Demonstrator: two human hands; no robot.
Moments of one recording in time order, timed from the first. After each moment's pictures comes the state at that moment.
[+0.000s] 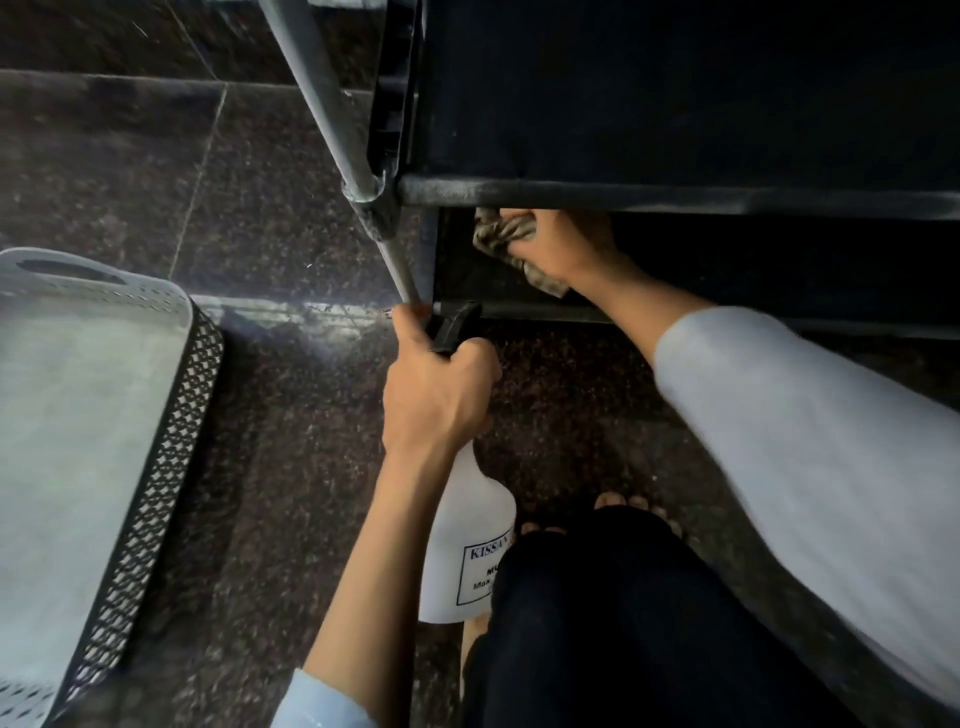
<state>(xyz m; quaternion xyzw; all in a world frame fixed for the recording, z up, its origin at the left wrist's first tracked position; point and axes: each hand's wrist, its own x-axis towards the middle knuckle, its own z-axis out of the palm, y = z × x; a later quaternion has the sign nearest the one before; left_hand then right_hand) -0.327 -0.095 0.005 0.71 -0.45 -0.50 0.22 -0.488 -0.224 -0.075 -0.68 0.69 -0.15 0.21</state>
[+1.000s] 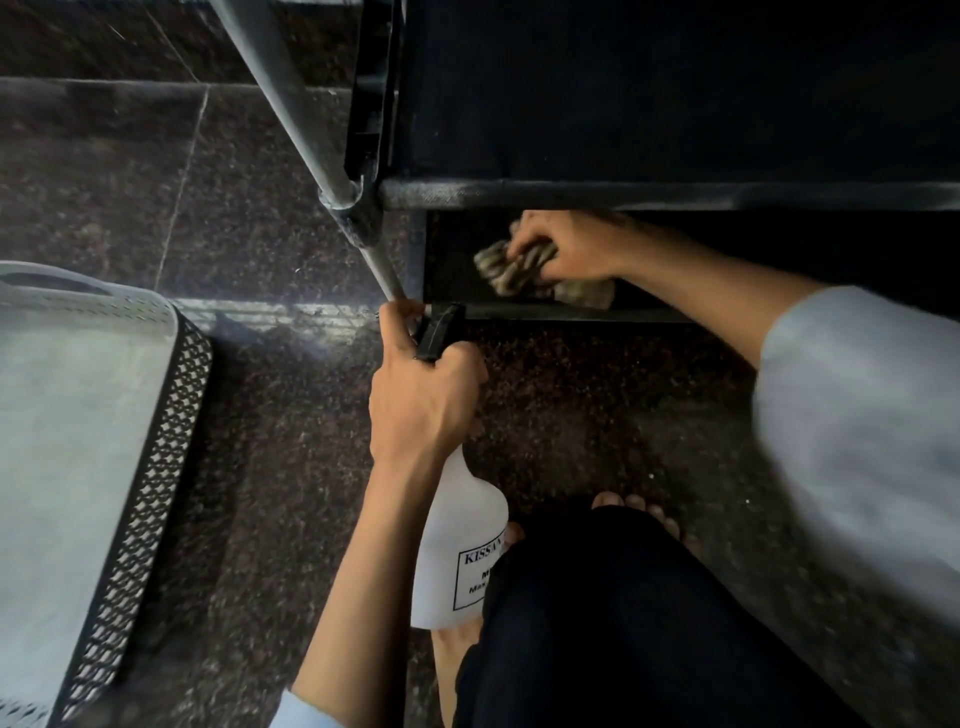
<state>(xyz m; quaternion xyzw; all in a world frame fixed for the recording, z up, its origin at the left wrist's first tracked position) -0.326 -0.097 0.000 0.71 -0.46 -0.48 0.23 -0.517 -0.221 -0.052 -0.79 0.55 0.00 0.27</state>
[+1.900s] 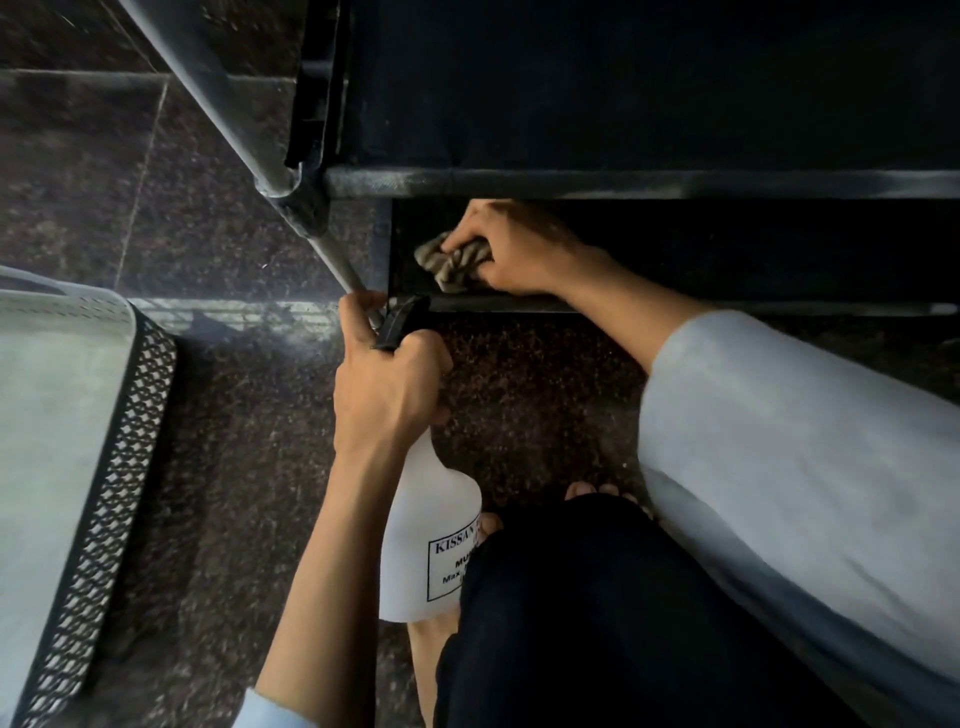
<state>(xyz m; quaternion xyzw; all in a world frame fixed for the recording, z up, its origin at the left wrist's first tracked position) -0.326 -0.101 -0.004 0.70 -0.44 -0.49 0.27 -0.489 -0.209 -0.059 -0.78 0.58 -0.09 0.22</state>
